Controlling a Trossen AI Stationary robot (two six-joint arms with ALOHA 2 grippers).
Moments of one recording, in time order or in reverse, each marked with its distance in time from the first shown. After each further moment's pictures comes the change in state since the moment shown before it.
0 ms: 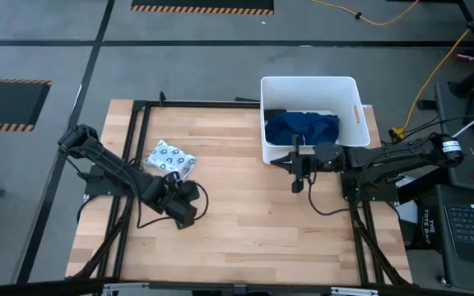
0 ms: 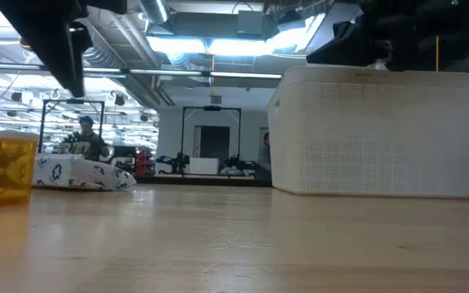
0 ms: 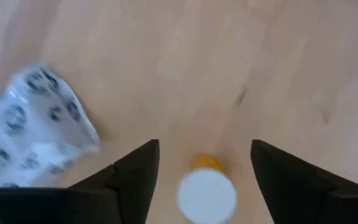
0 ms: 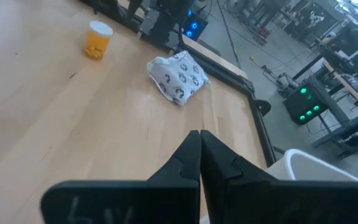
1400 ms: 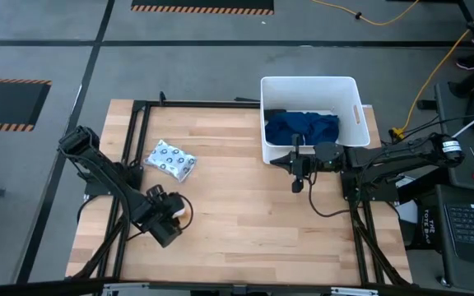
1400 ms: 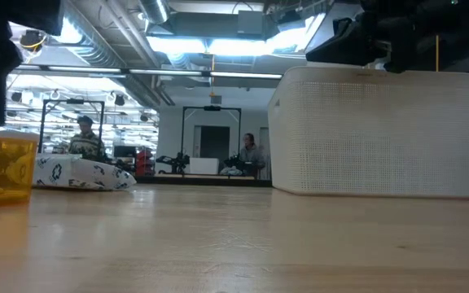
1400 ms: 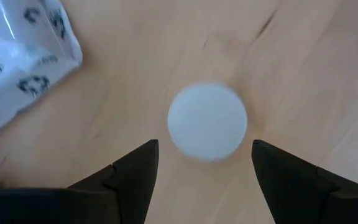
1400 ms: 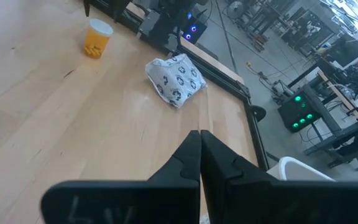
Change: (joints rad) left arm -0.218 0.022 -0.142 0.004 -0.029 -0.367; right arm 0.000 0.000 0.000 0.010 -0.001 -0.053
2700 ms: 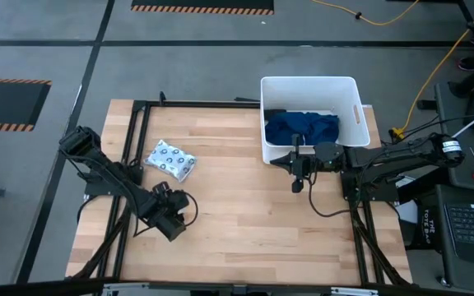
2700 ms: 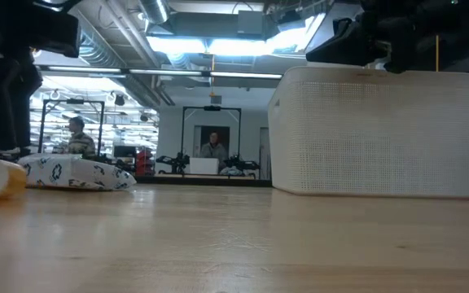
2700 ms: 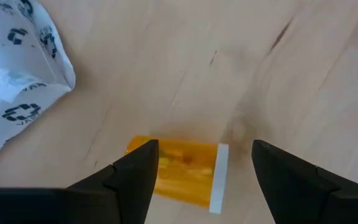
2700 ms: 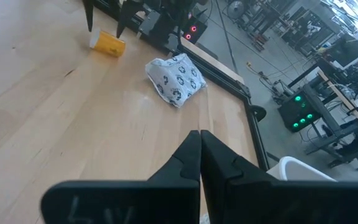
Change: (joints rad) left arm 0.069 0.003 -0.084 0.124 -0.011 0.121; right arm 0.000 0.000 0.000 -0.002 0.000 0.000
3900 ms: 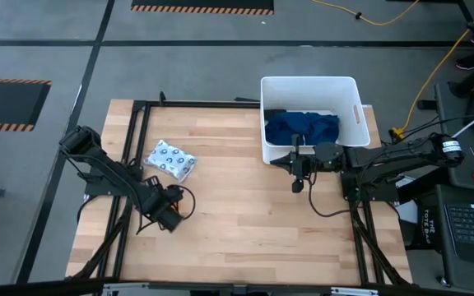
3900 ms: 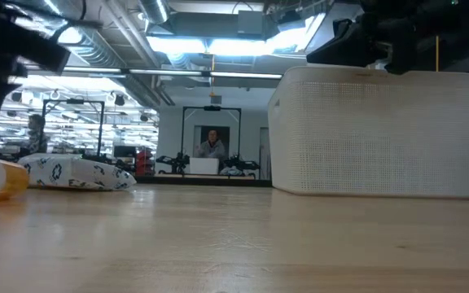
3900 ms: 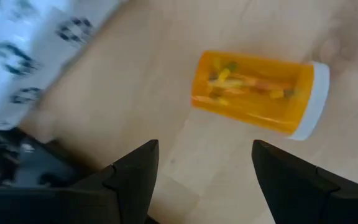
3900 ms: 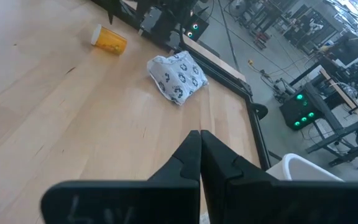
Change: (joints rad) left arm 0.053 -0.001 0.021 -0.259 0.194 0.017; right arm 0.000 0.000 0.000 -0.011 0.000 0.000
